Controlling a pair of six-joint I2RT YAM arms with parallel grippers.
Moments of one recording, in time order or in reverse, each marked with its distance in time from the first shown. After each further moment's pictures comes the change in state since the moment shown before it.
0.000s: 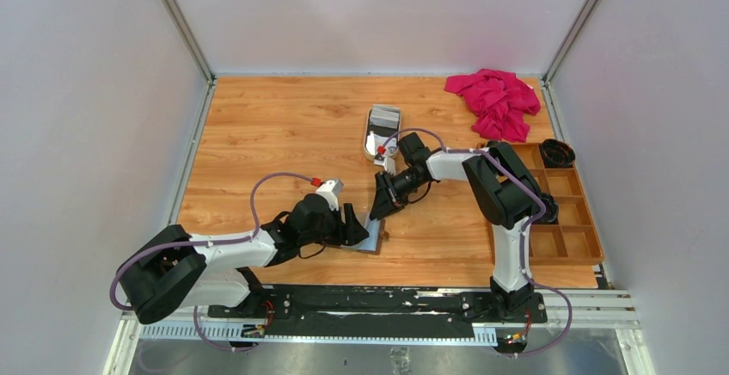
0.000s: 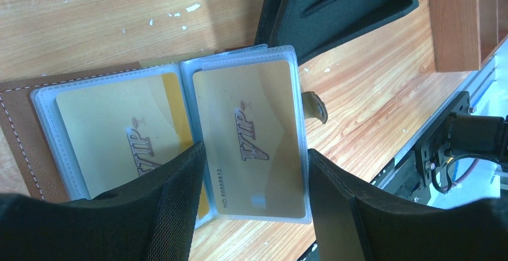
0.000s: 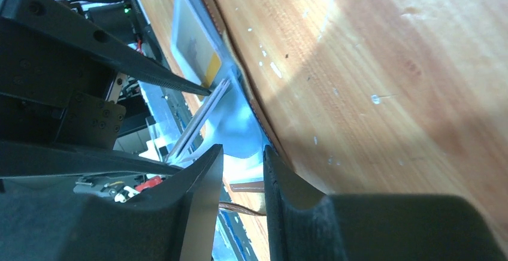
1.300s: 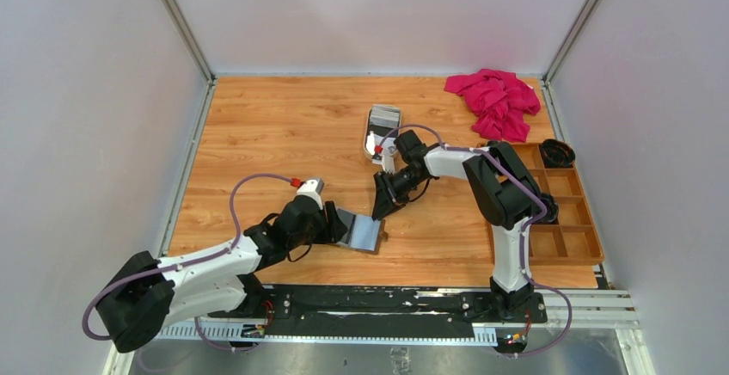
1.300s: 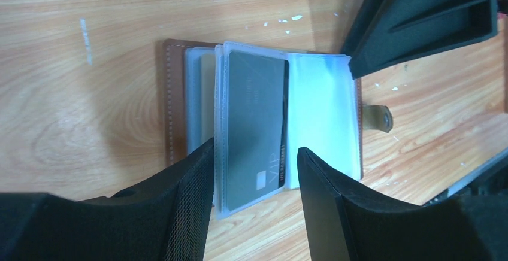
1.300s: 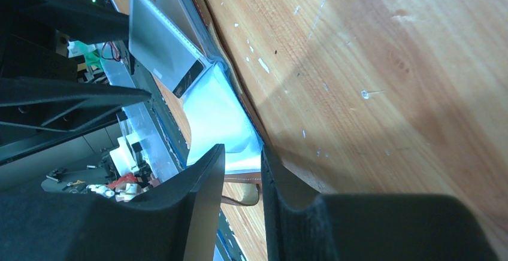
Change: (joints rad) left arm 0.033 -0.205 -0.012 -0.267 -0.184 0.014; right arm 0.016 0.000 0.060 -0.130 0.105 -0.116
